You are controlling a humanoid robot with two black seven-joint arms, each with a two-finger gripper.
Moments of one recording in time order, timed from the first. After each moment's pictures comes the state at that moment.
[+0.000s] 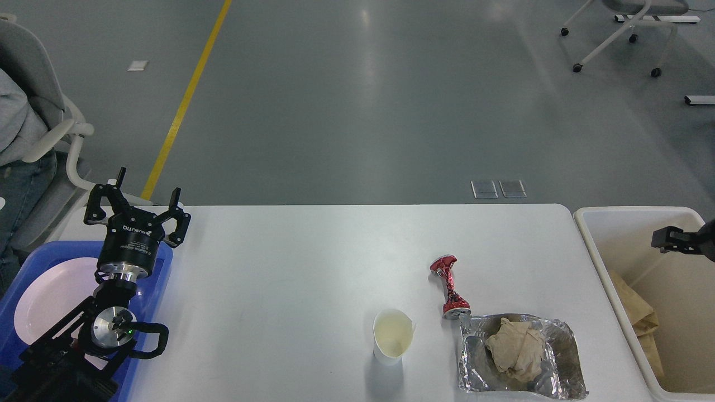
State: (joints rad) left arm -0.37 0.29 -1.04 -0.78 0.04 -0.44 -0.52; right arm 1.47 -0.69 -1.15 0.87 -0.44 0.32 -0.12
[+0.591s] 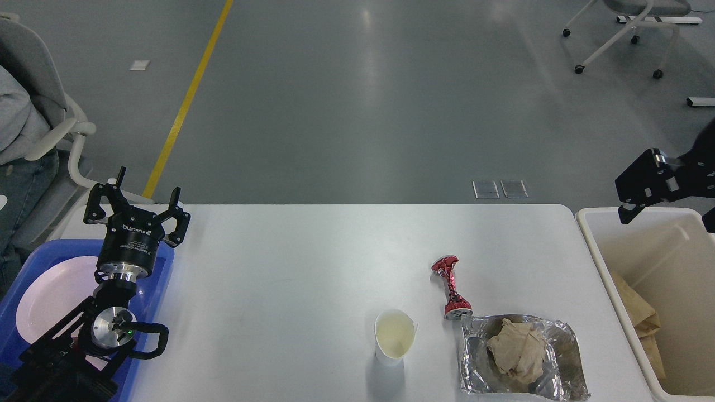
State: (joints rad) left arm -0.37 0.29 -1.04 -0.78 0.04 -0.44 -0.52; right arm 2.55 -0.52 -1.50 1.54 -0.18 0.96 -0.12
